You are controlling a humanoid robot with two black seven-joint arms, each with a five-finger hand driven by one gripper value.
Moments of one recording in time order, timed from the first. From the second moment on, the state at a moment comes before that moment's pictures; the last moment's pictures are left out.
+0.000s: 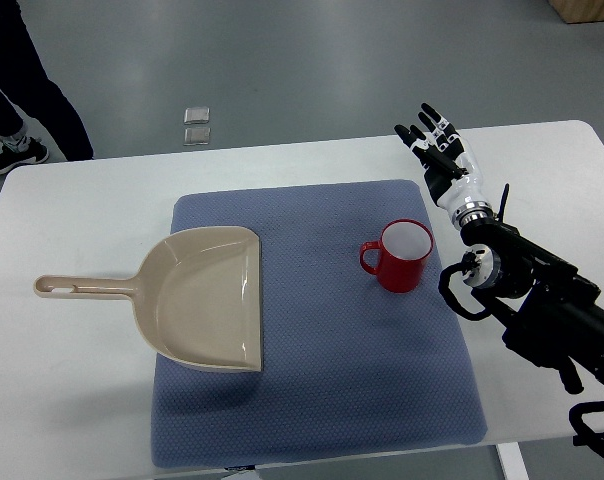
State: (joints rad) left arm -0.07 0.00 -0.07 -0.12 0.08 -0.03 0.10; right arm 0.70 -0.07 0.75 0.66 -0.11 -0.02 0.51
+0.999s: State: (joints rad) left arm -0.07 0.00 -0.06 -0.12 0.08 -0.03 0.10; right arm 0.70 -0.07 0.75 0.65 -0.11 -0.02 0.51
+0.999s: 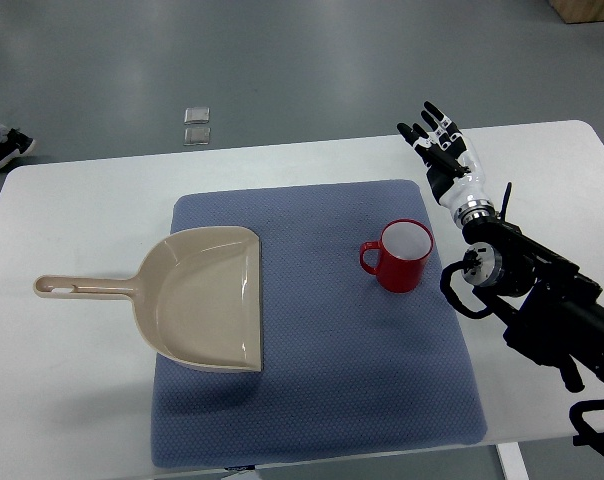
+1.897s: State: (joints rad) left arm -0.07 0.00 -0.06 -0.12 0.08 -0.03 0.09; right arm 0.57 -0.33 0.75 0.80 -0.33 0.06 0.59
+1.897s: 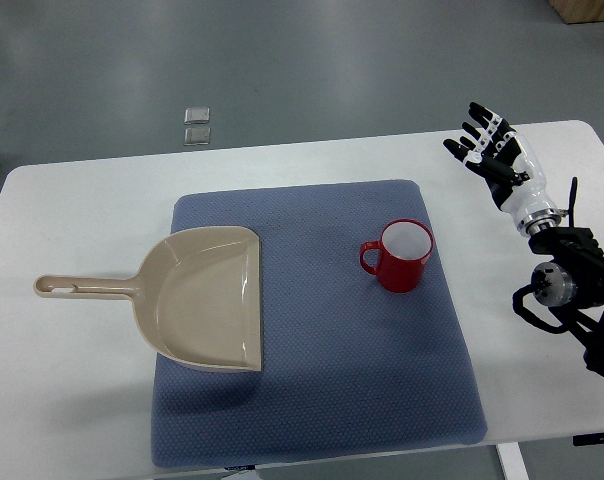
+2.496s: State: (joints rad) left arm -0.07 0.00 -0.06 -0.12 0.08 -0.03 0.10; right arm 0.37 -0.55 0.75 0.99 -0.62 0.26 0.61
